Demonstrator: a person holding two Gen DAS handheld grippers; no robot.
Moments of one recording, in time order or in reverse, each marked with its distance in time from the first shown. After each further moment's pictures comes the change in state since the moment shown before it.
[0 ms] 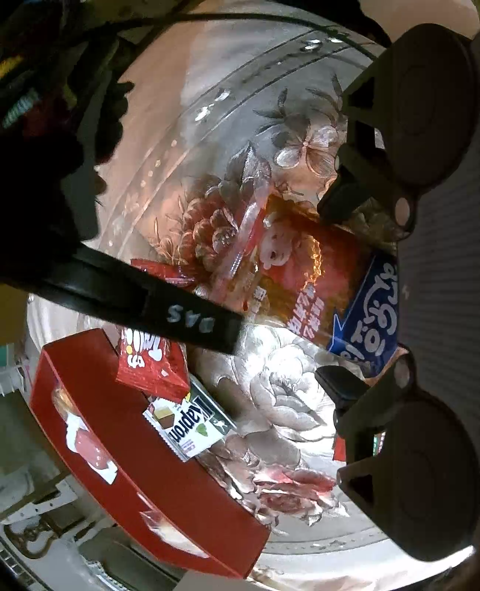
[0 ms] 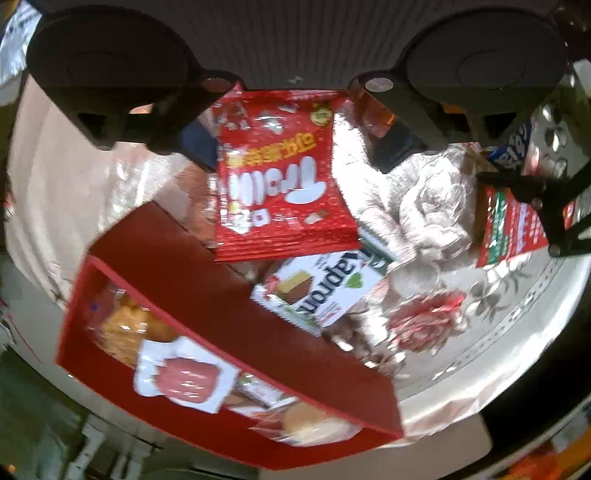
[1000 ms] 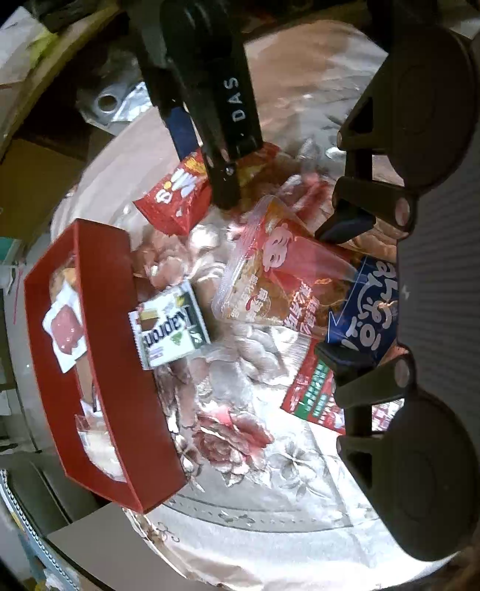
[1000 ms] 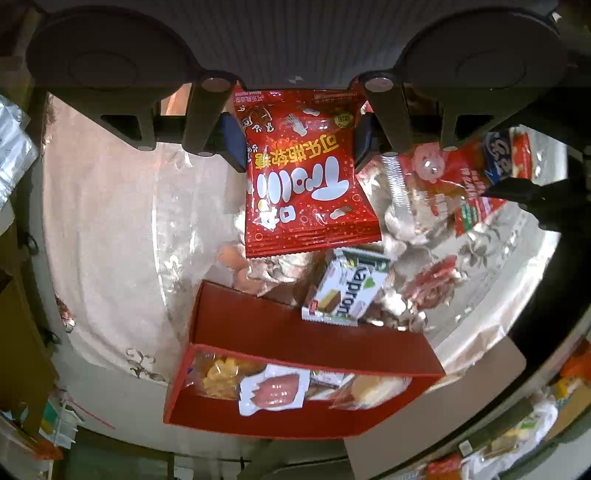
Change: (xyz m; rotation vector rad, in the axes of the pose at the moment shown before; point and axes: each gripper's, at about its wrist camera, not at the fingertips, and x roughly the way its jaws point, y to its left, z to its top) left arm -0.036 0.051 0.000 -0.396 -0.020 -0.049; right arm -0.057 -0.001 -0.048 0.337 -0.080 0.014
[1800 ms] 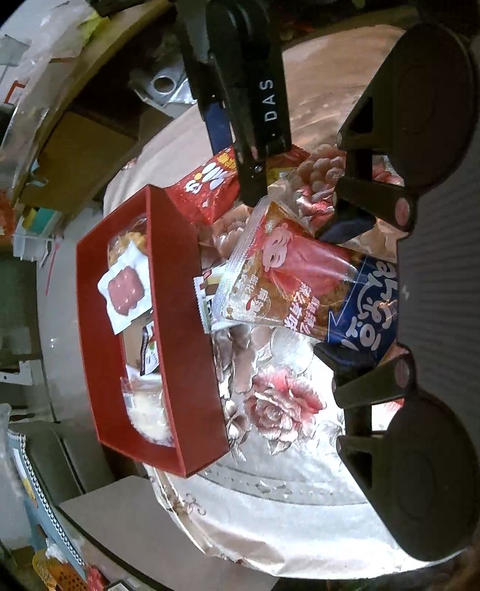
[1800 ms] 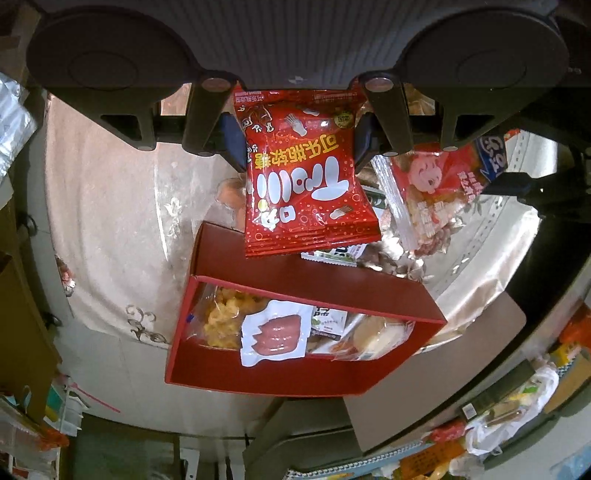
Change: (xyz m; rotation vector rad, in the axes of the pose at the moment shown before) left arm -0.019 0.023 0.025 -0.078 -0.106 0.033; right arm -0.004 -0.001 0.030 0.023 -0.076 0.012
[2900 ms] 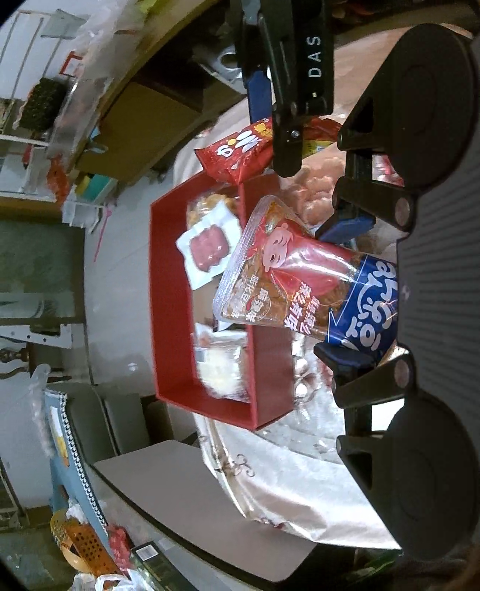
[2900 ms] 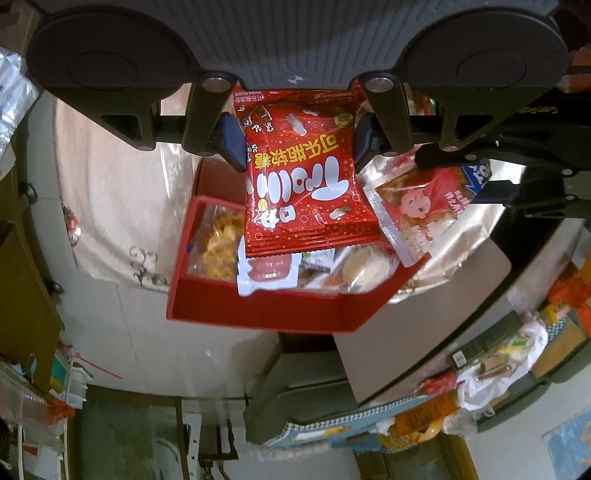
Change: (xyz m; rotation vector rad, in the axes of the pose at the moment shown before) left arm -0.020 0.019 0.036 -0.075 -0.160 0.072; right arm -0.027 0.003 0.030 0.021 -0.141 0.023
